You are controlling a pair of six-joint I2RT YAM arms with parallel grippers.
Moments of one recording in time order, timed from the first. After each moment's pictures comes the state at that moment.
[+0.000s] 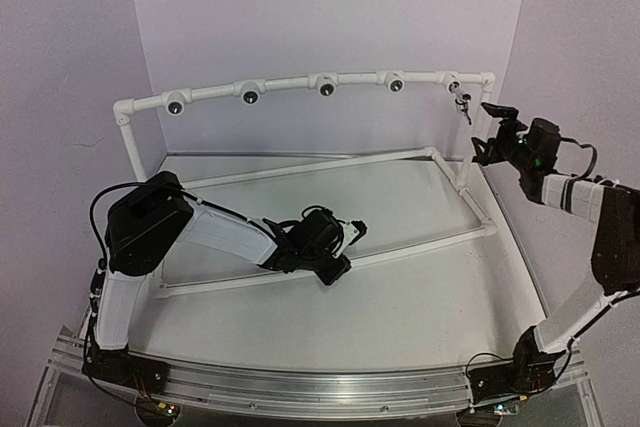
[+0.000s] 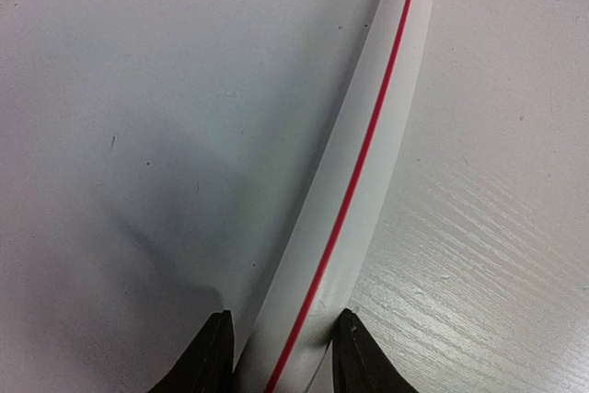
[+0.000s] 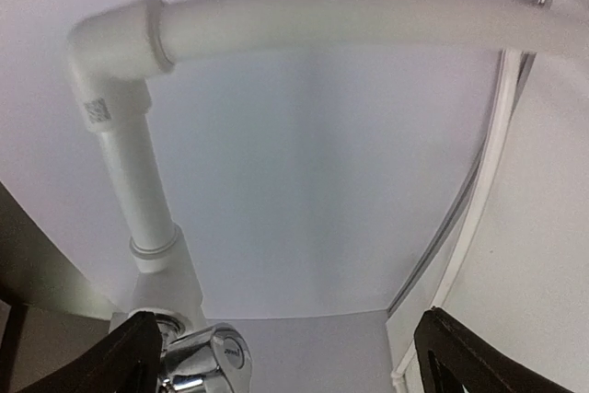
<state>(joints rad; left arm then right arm) -1.04 2.18 1.34 0.00 -0.07 -0.03 -0.03 1.61 1.06 0.59 -0.41 1.64</state>
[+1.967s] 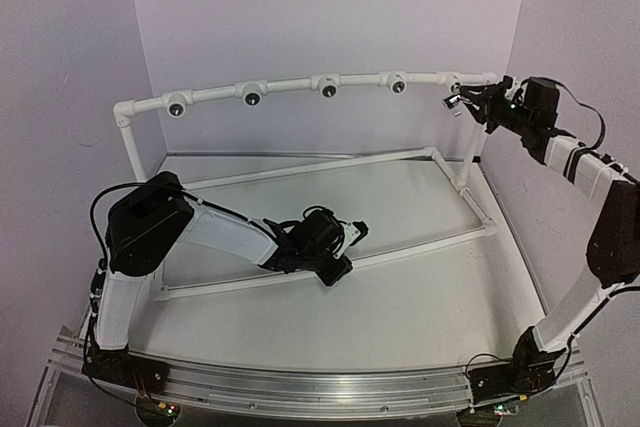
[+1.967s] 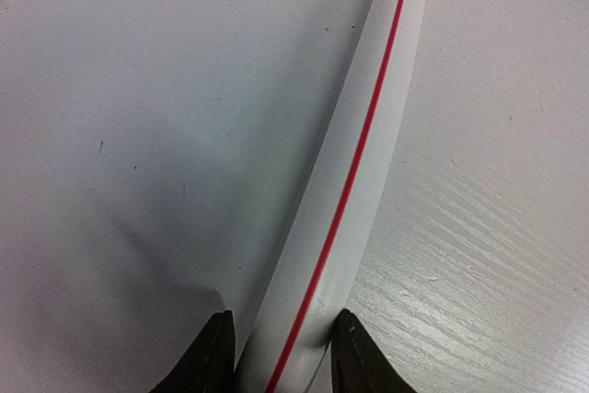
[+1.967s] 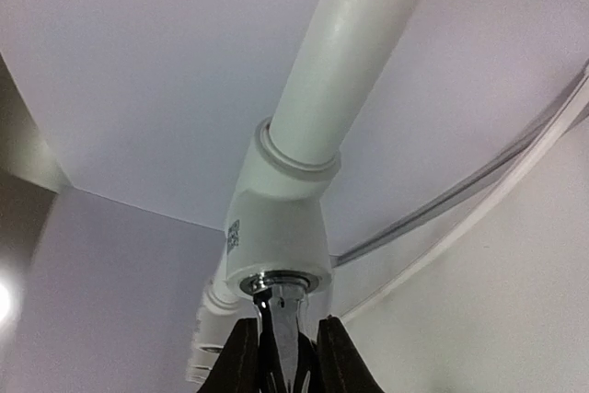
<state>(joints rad) -1.04 2.18 1.34 0.00 -0.05 -0.03 -0.02 1.60 1.40 0.12 -0.59 1.12</state>
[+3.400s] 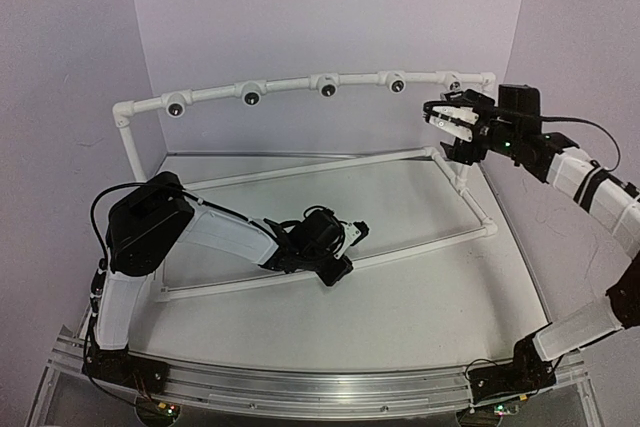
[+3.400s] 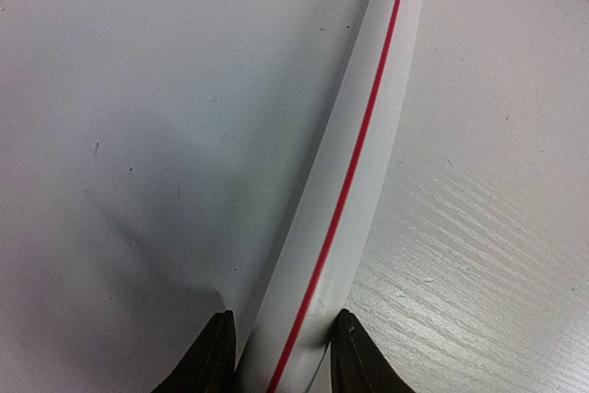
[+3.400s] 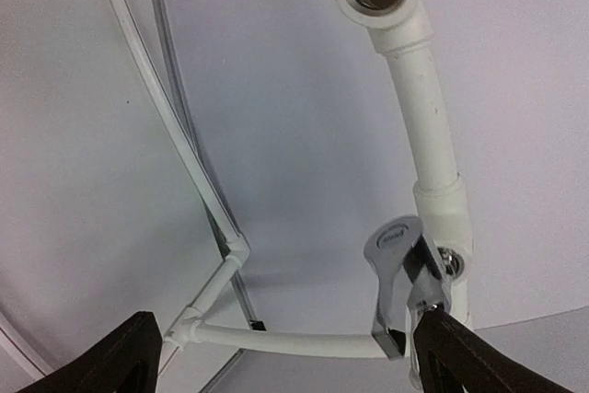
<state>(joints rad) -1.05 2.19 1.35 0.00 -0.04 -0.03 0.29 1.34 1.28 -0.26 -0.07 -1.17</state>
